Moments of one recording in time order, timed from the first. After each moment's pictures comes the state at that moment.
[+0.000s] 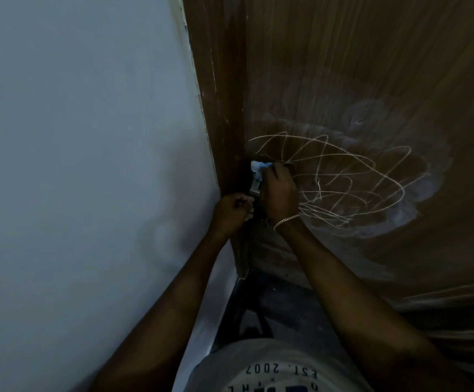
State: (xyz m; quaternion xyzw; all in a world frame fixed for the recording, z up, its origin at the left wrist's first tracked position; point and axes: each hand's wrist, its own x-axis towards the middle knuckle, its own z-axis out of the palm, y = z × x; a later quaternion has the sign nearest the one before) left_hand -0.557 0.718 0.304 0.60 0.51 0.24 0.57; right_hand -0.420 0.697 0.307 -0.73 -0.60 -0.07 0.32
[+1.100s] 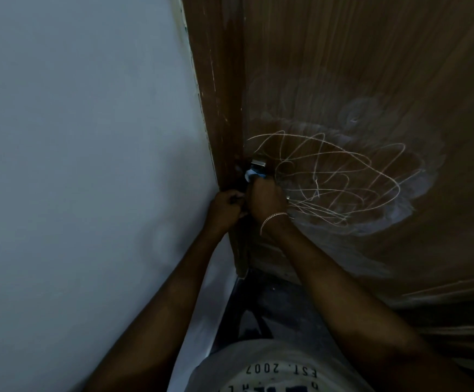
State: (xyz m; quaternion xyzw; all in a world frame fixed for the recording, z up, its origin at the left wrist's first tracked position) left_hand -0.564 0.722 0.311 0.59 0.52 0.25 0.56; right_hand -0.447 0.705 0.305 -0.79 -0.55 0.06 0.27
